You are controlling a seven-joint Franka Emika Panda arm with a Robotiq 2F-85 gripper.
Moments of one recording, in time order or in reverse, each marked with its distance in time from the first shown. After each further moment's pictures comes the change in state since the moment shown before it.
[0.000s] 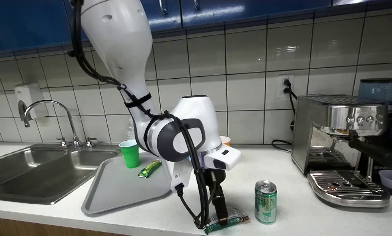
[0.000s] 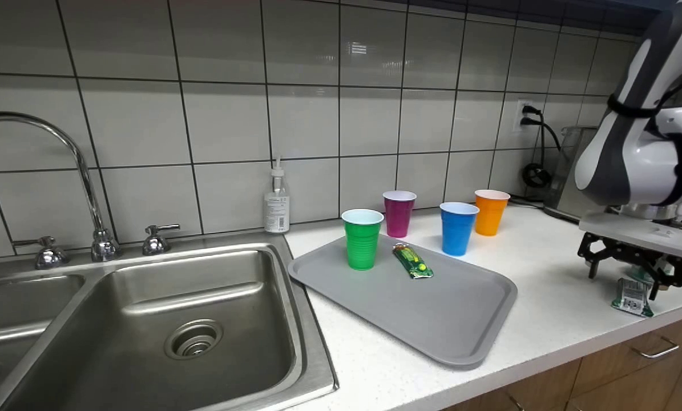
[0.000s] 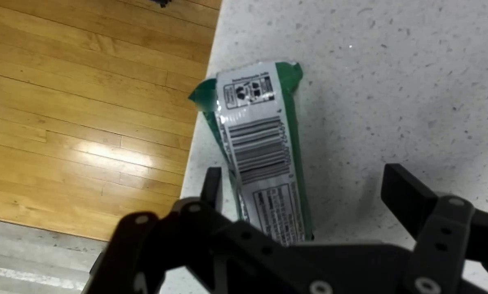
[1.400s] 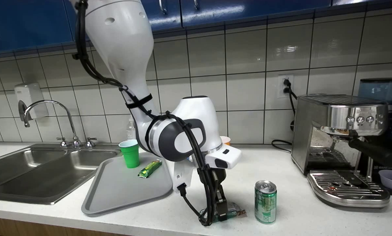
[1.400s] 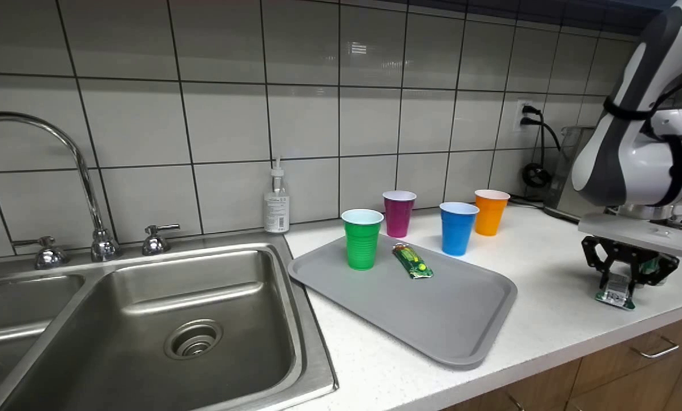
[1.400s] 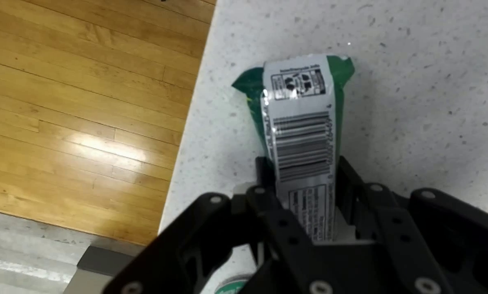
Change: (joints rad) arm 0.004 0.014 0.003 0.017 0.001 -0.002 -0.040
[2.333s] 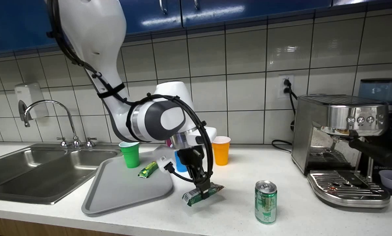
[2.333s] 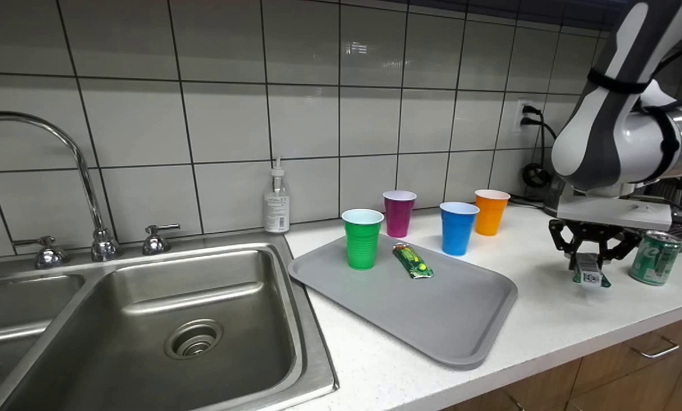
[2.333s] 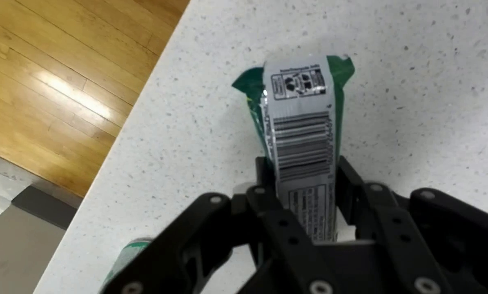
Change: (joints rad) arm 0.265 -0.113 -0.143 -0.054 -0.185 -0.055 -0.004
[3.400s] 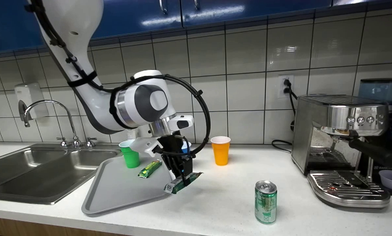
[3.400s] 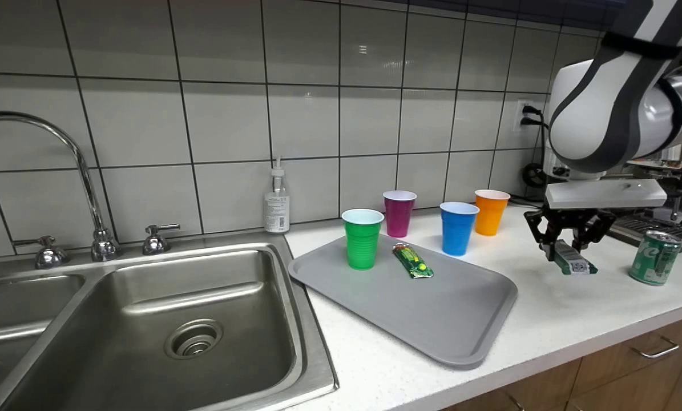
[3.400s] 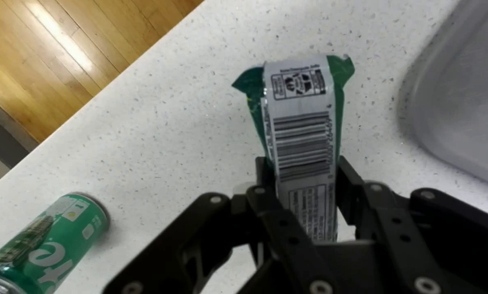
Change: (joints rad) arm 0.097 -0.138 -0.001 -0.043 -0.286 -0.108 0.012
